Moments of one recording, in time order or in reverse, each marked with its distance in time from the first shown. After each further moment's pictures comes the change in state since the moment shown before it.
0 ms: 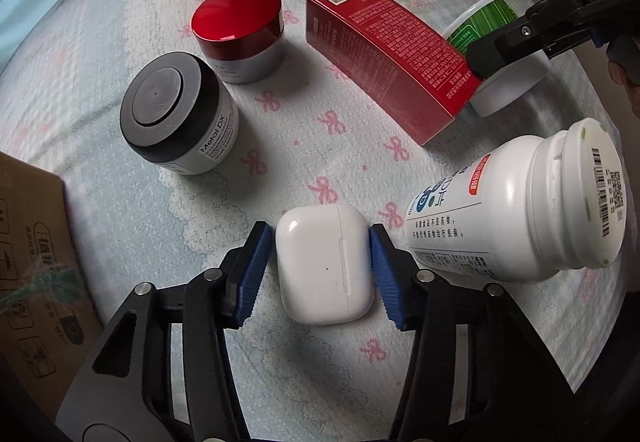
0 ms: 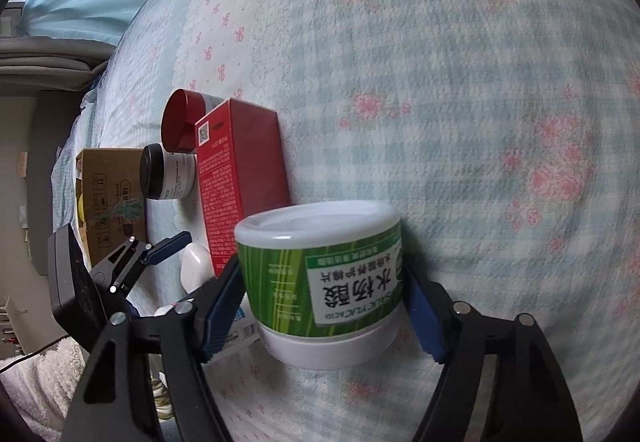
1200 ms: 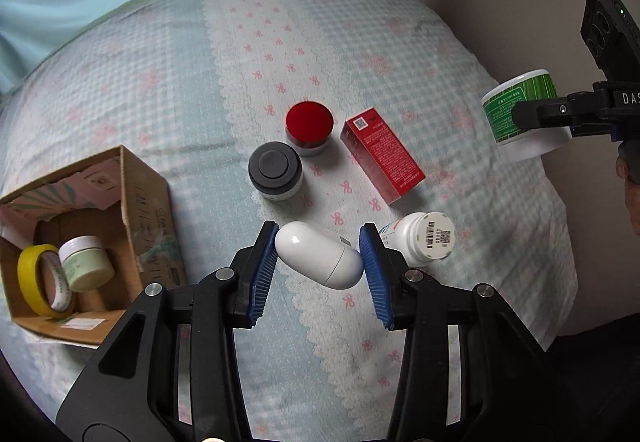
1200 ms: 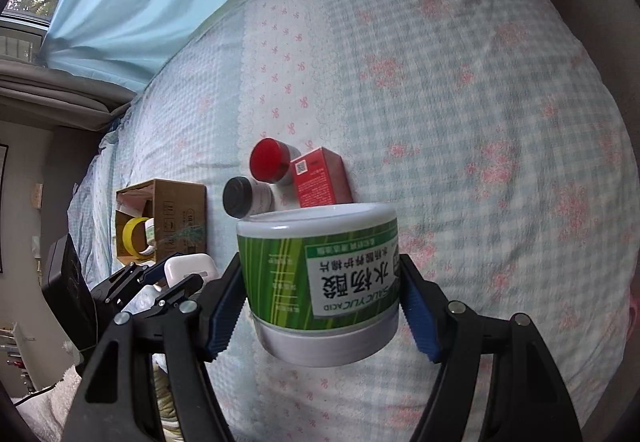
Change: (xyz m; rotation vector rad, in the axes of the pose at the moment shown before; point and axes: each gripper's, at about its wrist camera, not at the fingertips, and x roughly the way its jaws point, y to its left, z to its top) left arm -0.182 0.034 0.007 -0.186 -0.131 -0.014; right arm -0.123 0.066 -0.051 0.044 -0.206 -0.003
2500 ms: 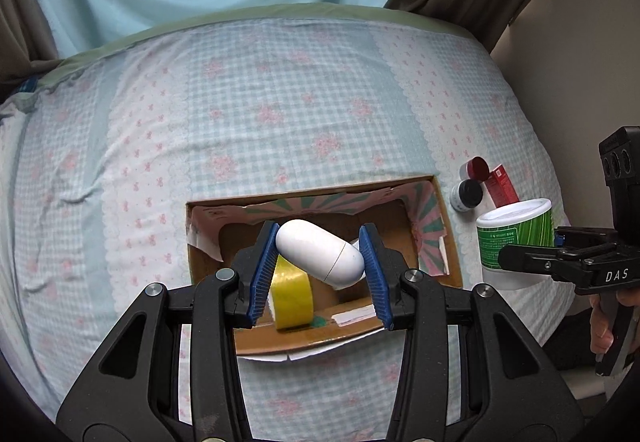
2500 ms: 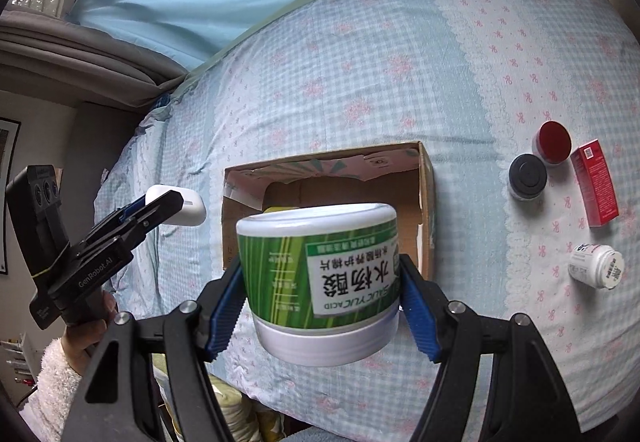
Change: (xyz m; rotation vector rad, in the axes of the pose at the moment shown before) left arm -0.147 0.347 0.001 -0.128 -0.016 0.010; right arm 0.125 0.338 -0.017 -0.015 0.021 0.013
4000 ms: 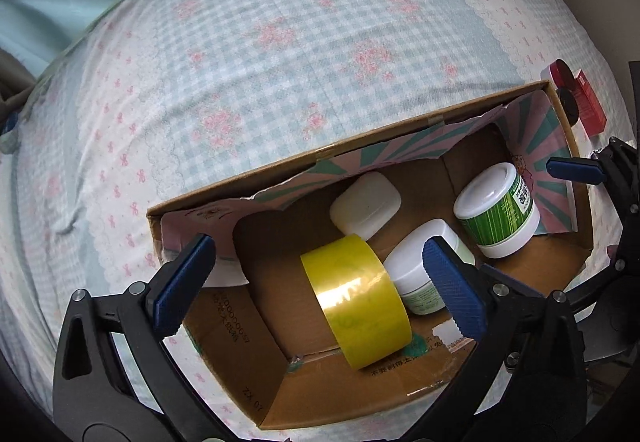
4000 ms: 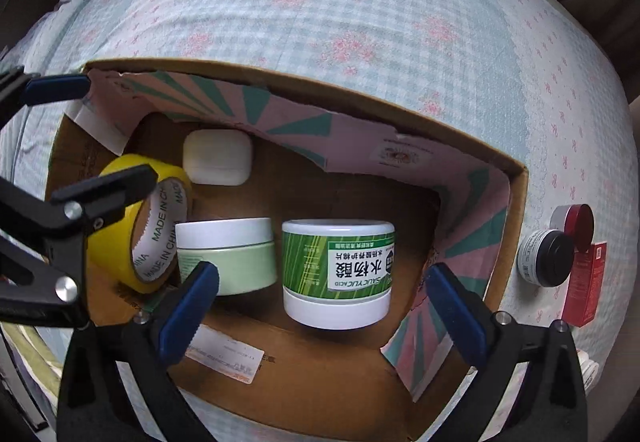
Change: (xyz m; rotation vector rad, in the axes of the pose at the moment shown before) left arm 0.153 0.023 -0.010 0.193 0.222 0.144; right arm 0.170 0.018 0.006 -0.371 0.121 -0.456
